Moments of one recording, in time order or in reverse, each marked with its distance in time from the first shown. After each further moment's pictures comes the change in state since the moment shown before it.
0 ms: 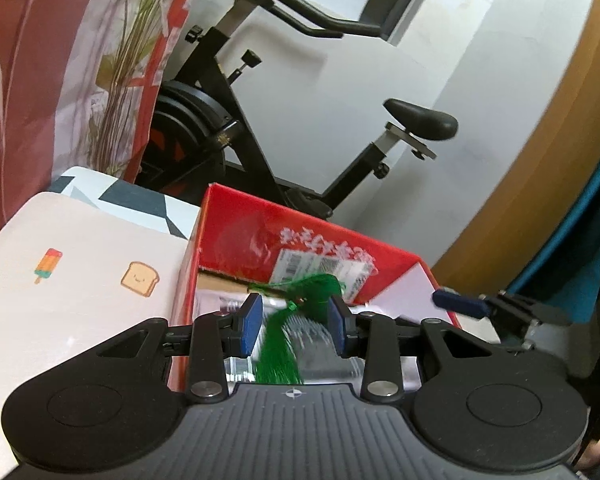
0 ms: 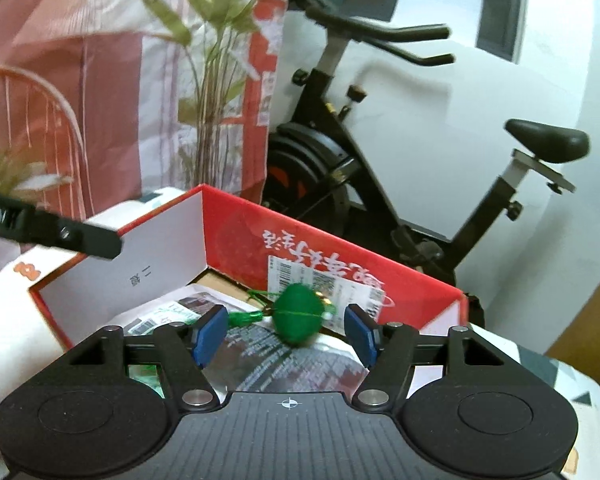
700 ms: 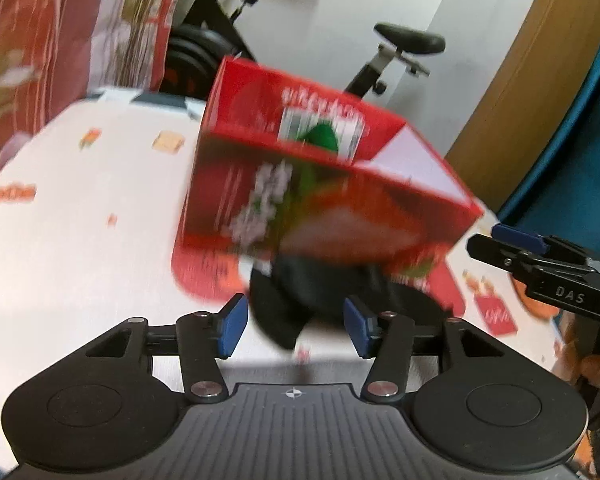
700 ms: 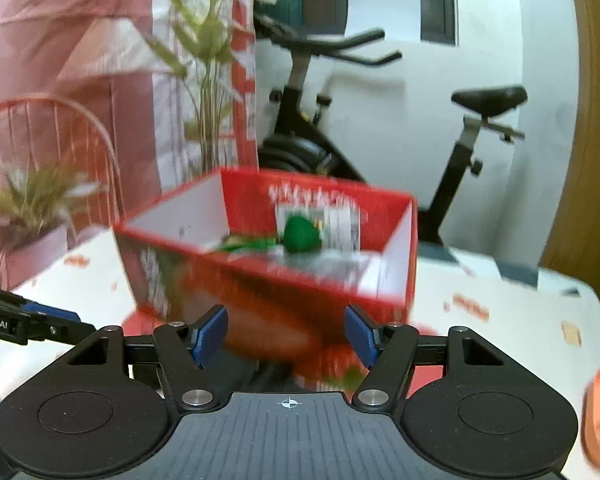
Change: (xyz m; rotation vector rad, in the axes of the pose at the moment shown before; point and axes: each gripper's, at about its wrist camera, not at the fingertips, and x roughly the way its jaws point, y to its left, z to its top) left arm -0.073 -0.008 -0.123 0.087 0.137 0.046; right arm -0.119 0.013 -0.117 0.157 -0.066 0.005
